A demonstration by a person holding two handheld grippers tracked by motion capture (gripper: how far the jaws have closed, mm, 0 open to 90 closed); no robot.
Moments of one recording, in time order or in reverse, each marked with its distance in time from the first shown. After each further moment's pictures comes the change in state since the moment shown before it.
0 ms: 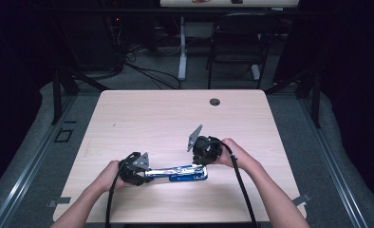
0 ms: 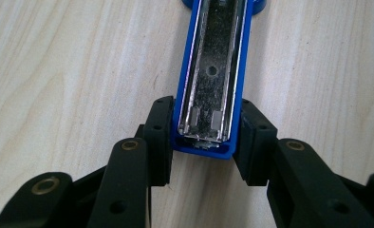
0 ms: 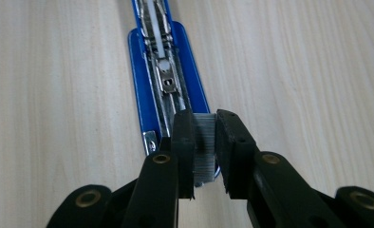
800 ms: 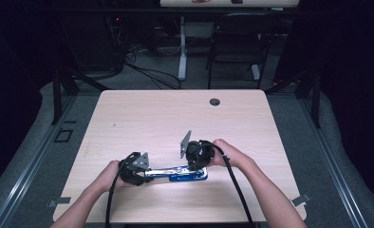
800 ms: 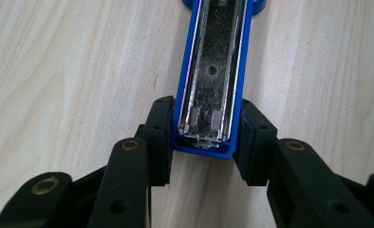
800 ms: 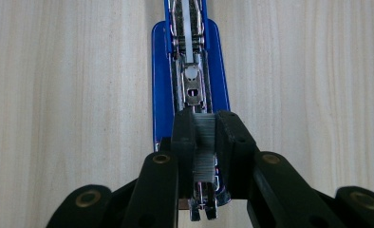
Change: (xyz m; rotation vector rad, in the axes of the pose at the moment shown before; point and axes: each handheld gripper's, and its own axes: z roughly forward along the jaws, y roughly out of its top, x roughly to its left) left arm 0.000 0.000 0.000 -0.002 0.000 -0.001; right arm 0.004 0.013 0.022 0.055 0.070 -0.121
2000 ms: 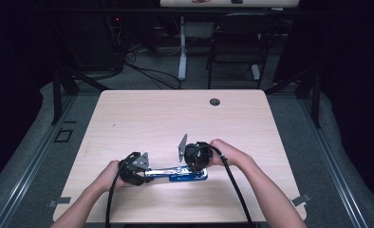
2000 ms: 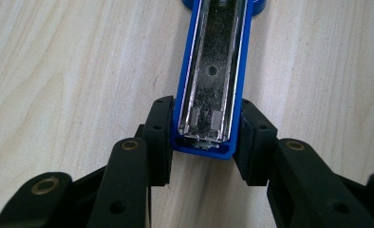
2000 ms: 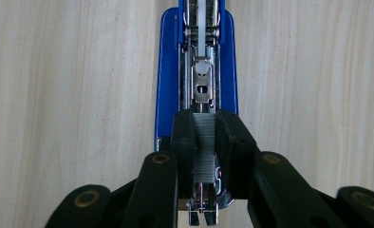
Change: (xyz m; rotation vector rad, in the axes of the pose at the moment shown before) left arm 0.000 0.000 0.000 -0.002 -0.003 -0.003; right arm 0.001 0.004 0.008 0.046 0.015 -0.078
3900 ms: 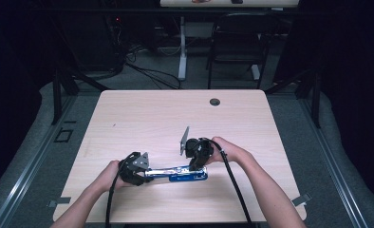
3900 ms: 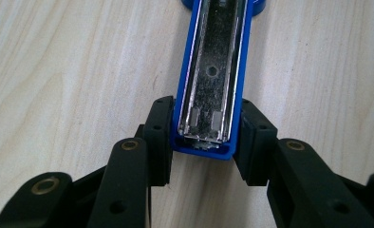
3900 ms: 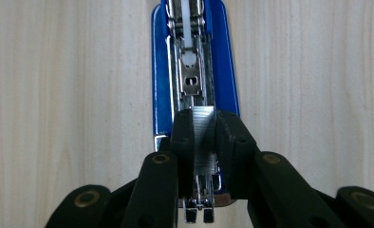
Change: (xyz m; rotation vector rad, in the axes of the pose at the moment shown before) left arm 0.000 0.000 0.000 0.000 -0.001 -0.001; right arm -0.020 -0.007 0.004 -0.003 0.113 0.111
